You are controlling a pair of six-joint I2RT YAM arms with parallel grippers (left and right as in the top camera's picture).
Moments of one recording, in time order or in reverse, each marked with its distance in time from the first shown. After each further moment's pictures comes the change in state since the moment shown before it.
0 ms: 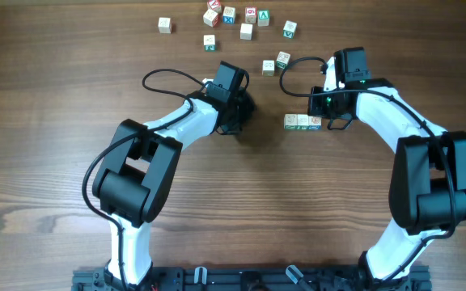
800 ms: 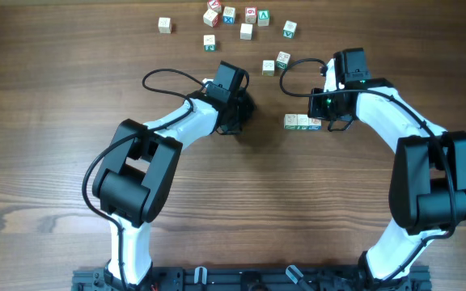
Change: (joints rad) left arm 0.000 0.000 0.000 0.000 0.000 0.000; right arm 0.000 0.000 0.000 -0.019 0.000 0.000
